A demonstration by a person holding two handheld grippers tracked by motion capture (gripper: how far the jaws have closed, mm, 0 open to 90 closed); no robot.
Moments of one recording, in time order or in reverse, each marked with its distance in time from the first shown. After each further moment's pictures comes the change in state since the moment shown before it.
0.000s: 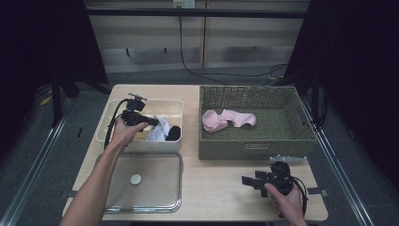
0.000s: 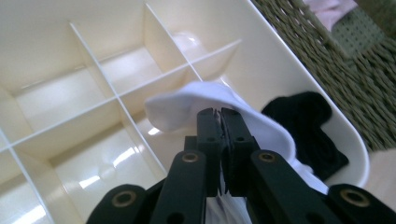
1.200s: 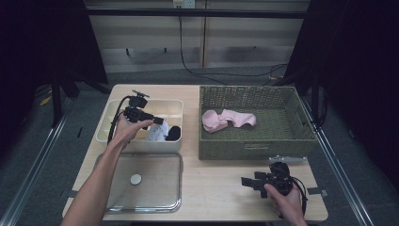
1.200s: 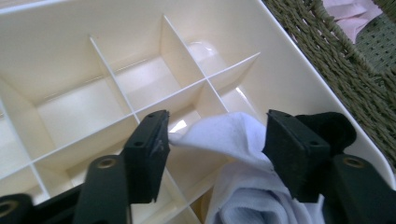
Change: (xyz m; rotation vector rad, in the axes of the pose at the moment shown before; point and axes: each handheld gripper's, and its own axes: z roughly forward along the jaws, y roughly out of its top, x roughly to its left) left arm 0.001 0.011 0.009 -0.010 0.061 -0.016; right arm 0.001 -0.001 0.001 0.013 0.012 -0.007
